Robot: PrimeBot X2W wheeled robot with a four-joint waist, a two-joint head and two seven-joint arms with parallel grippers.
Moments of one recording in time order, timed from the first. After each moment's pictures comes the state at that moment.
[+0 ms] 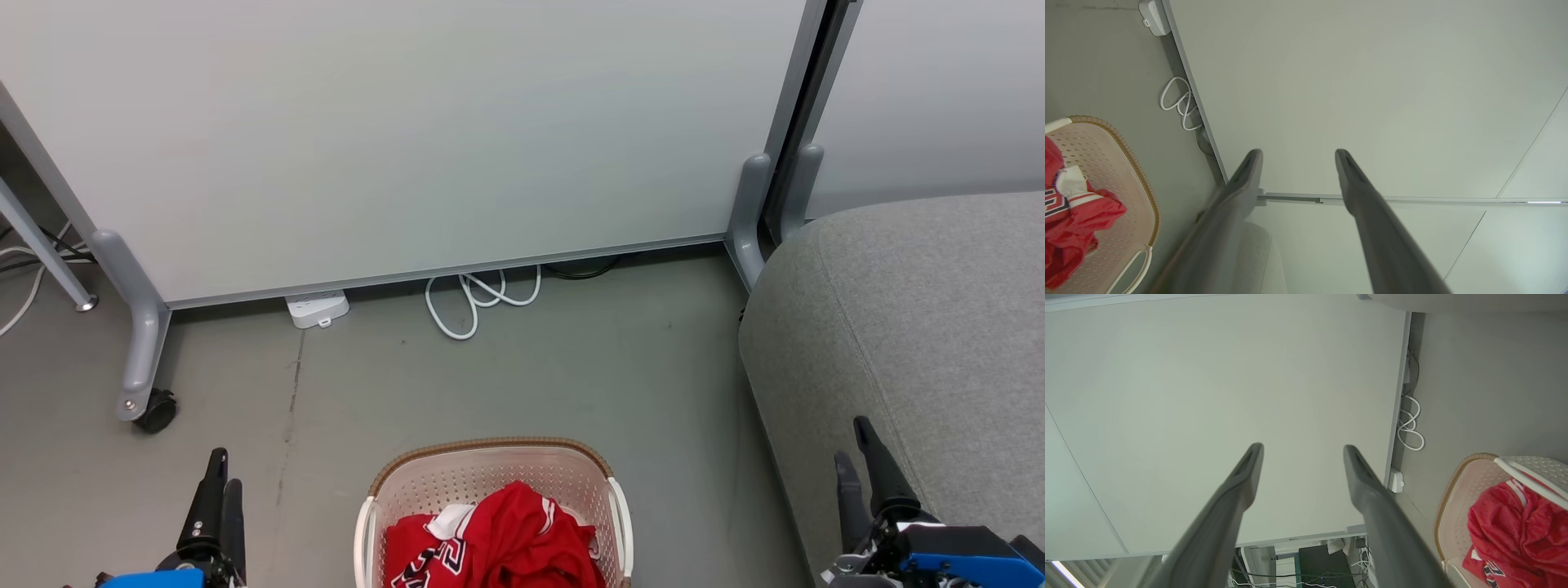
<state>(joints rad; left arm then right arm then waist) -0.06 0.03 0.09 0.29 -1.60 -0.12 0.08 -0.05 -0.04 -0.09 0.29 1.58 0.13 0.08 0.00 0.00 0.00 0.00</state>
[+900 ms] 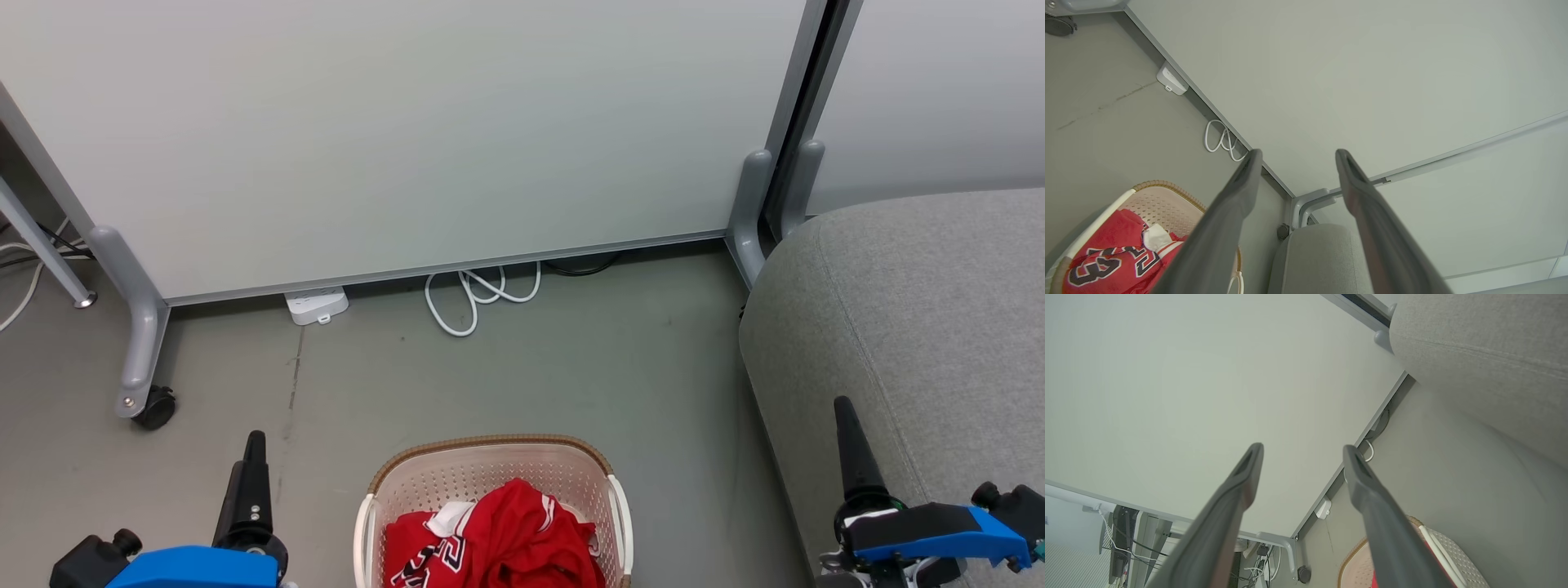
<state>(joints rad) -0.06 0.03 0.01 0.24 -1.16 -0.06 -0.03 -0.07 -0.04 -0.06 0.27 1.07 0.13 -0.03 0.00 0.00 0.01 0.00</state>
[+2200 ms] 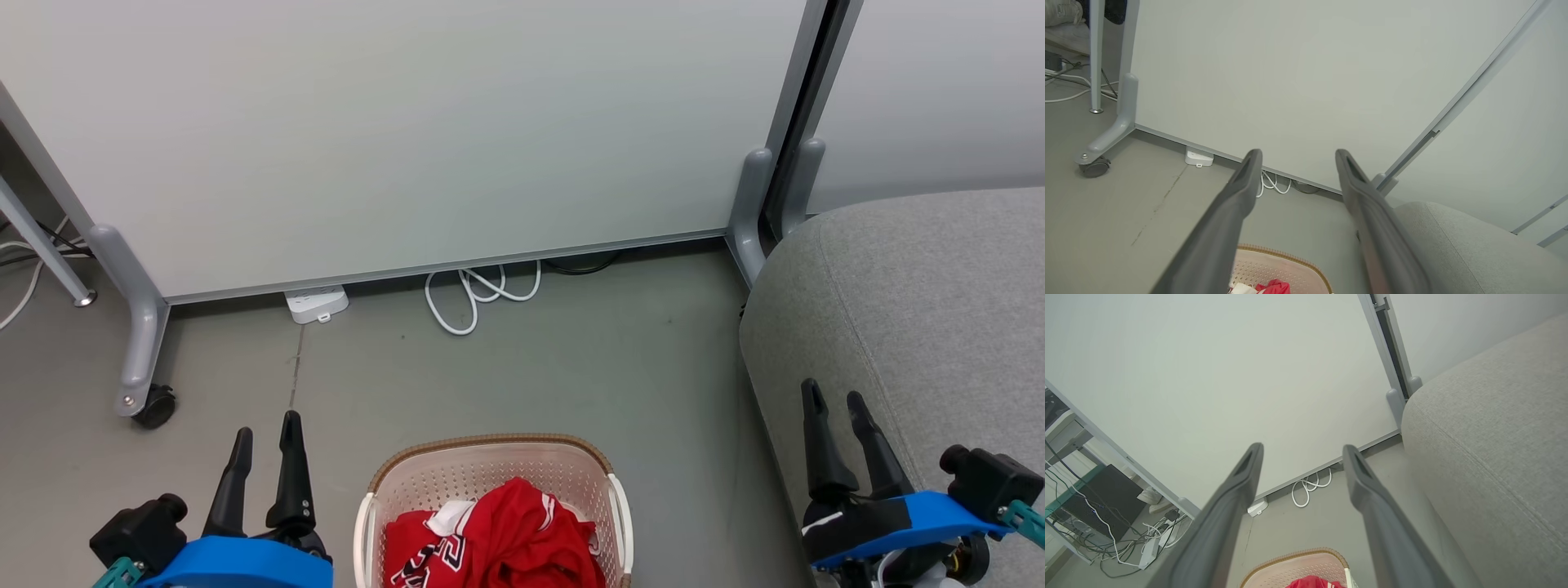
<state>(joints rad) -0.07 0.04 -0.06 0.20 -0.60 -0.04 -0.15 -0.06 -0.05 -0.03 0.17 0.51 0.13 -0.08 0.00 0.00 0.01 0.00</state>
